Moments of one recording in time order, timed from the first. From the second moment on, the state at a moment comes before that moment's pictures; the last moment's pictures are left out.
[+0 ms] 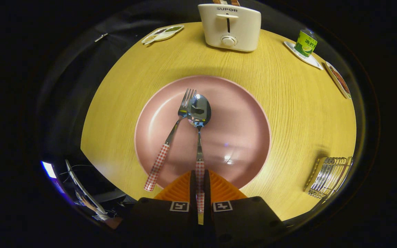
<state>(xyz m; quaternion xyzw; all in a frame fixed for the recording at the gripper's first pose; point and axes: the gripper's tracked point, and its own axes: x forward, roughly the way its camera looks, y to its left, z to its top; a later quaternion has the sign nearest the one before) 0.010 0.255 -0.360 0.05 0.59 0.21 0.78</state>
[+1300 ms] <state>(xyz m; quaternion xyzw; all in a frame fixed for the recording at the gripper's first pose) -0.061 -0.076 -0.278 -0.05 0.64 0.19 0.75</state>
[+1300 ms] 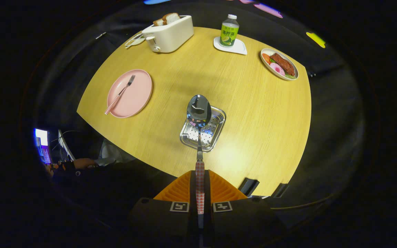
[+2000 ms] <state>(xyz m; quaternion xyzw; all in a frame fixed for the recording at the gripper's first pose) -0.058 -0.079 -0.320 -0.15 0.78 0.19 0.58</state>
